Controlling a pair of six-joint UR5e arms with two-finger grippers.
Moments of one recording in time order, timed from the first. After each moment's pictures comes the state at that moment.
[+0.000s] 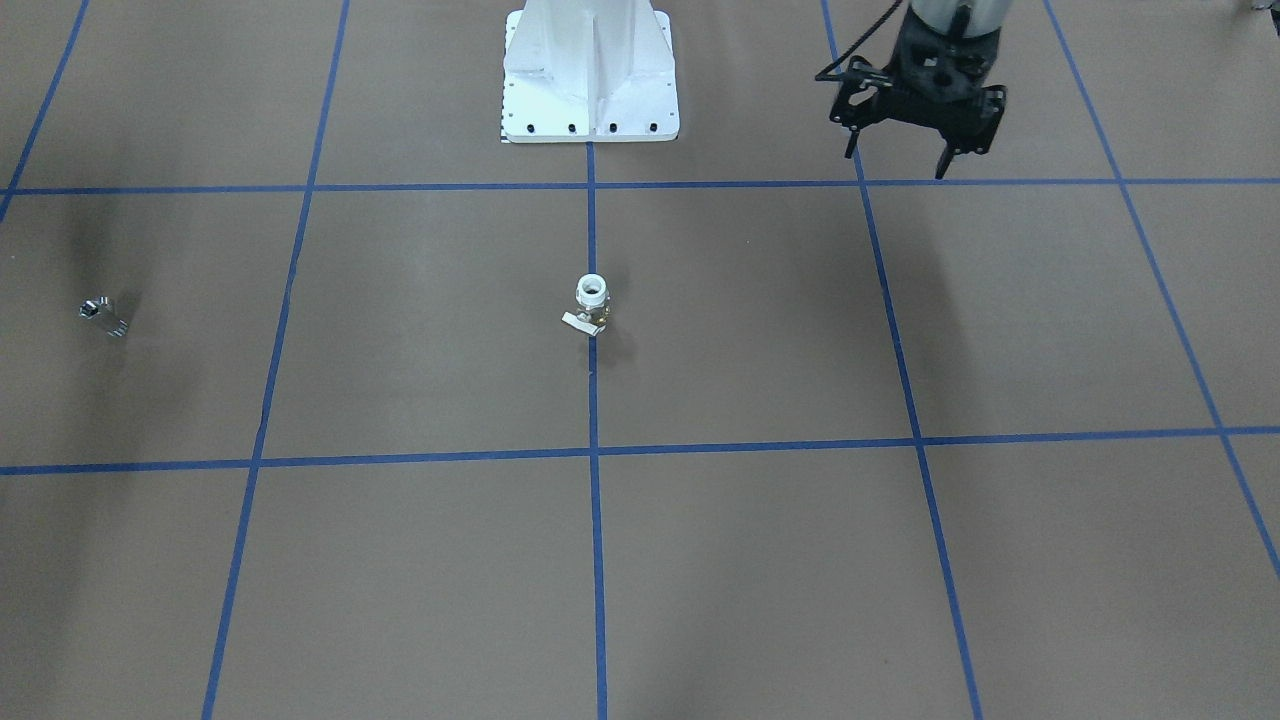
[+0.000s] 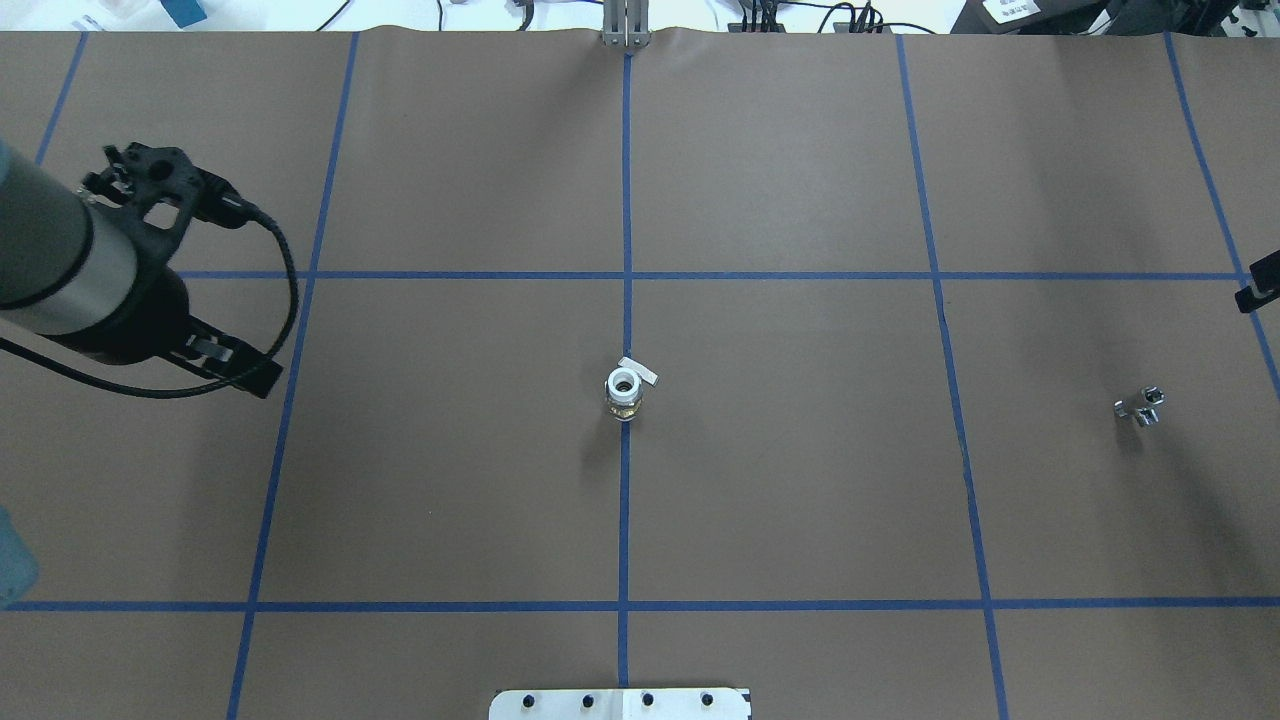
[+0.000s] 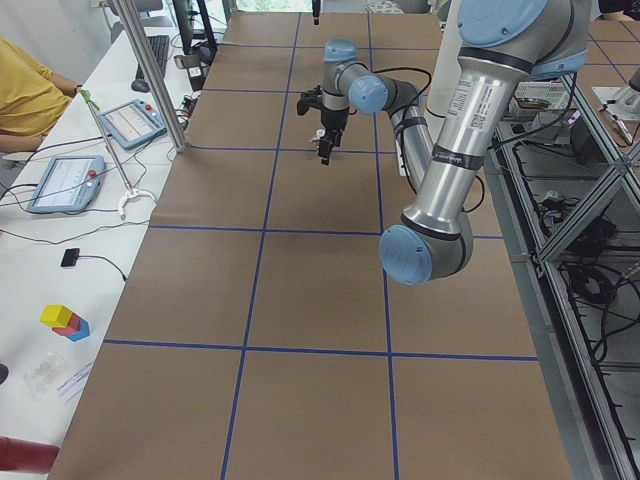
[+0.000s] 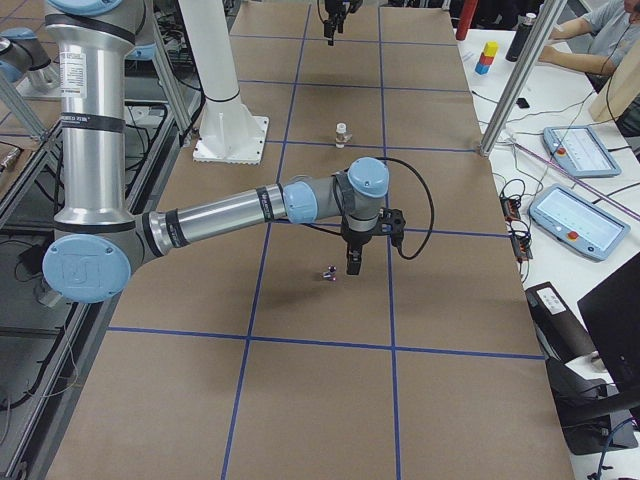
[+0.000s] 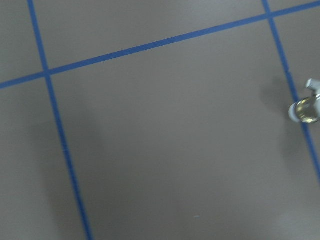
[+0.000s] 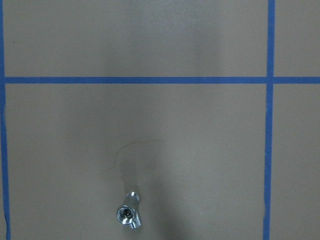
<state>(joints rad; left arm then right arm) -0.81 -1.85 -2.31 -1.15 -2.04 -0.51 1.27 -1.64 1.90 -1.54 2.35 0.42</state>
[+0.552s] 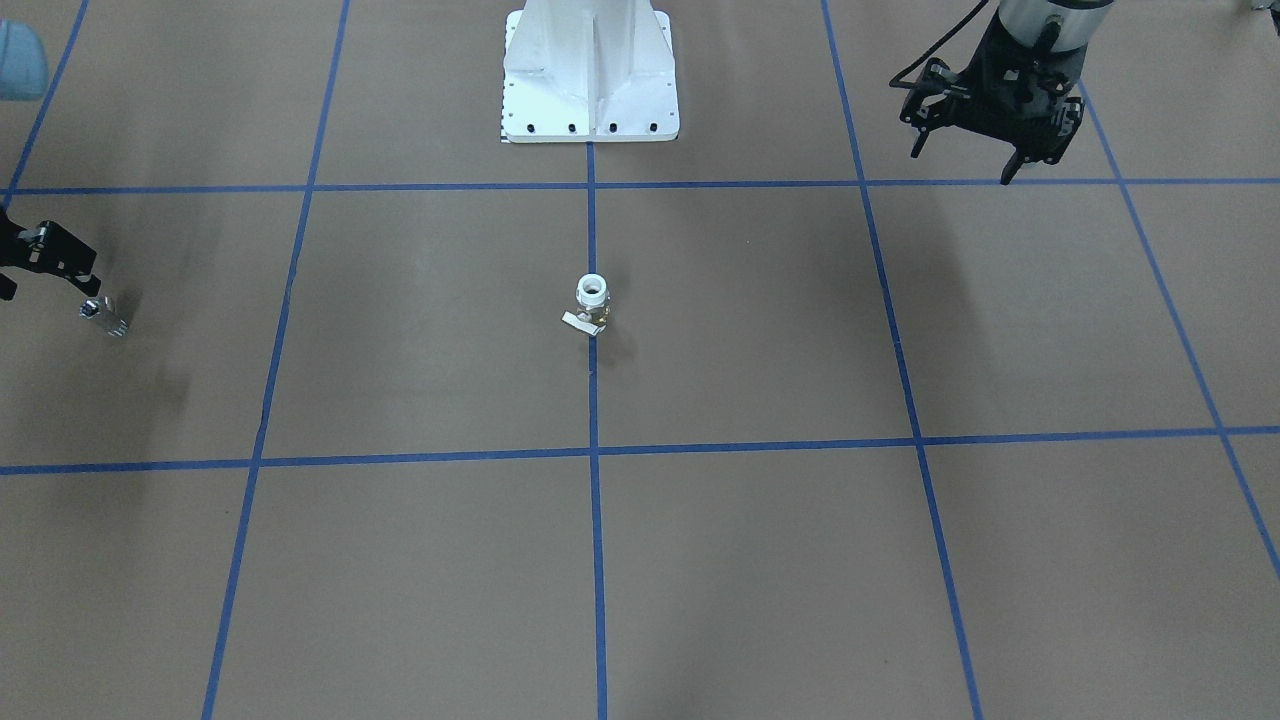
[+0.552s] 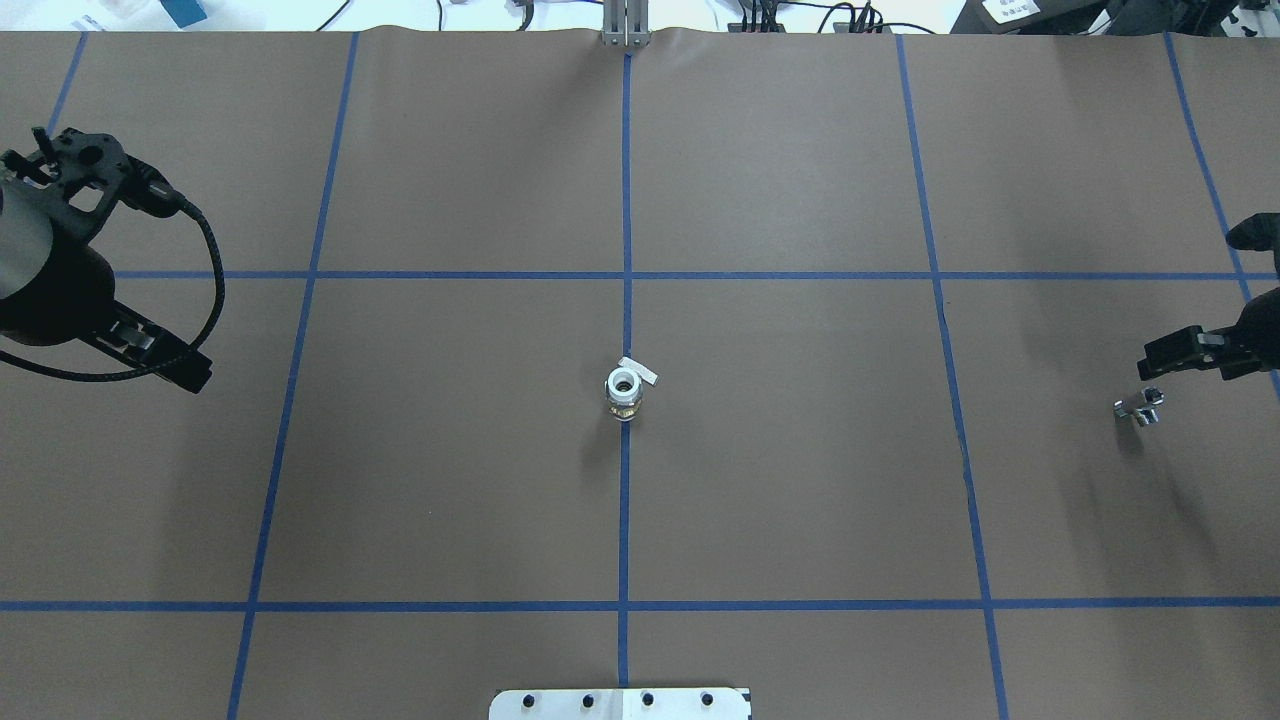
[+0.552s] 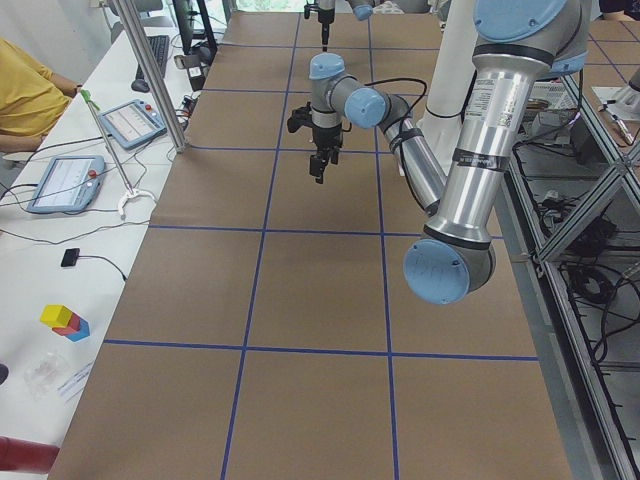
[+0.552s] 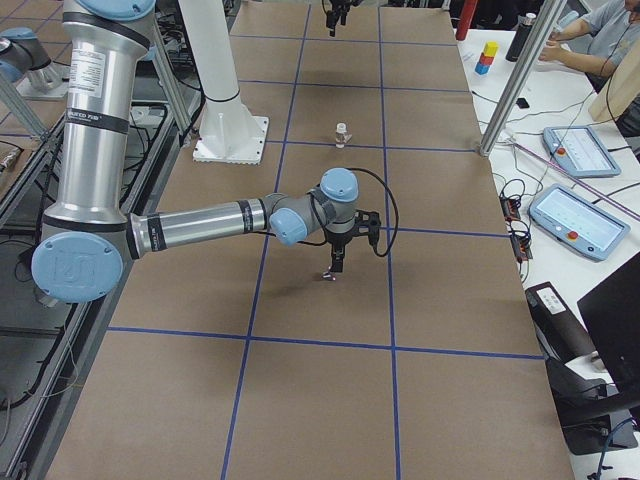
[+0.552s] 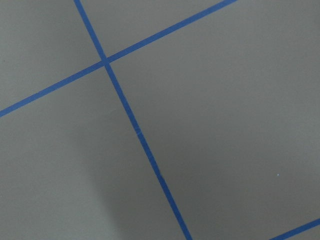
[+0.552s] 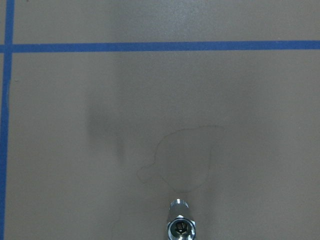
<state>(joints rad) -0.87 -1.80 -2.29 -1.16 -2.11 -0.41 1.03 -1.74 1.84 -1.15 2.19 0.73</state>
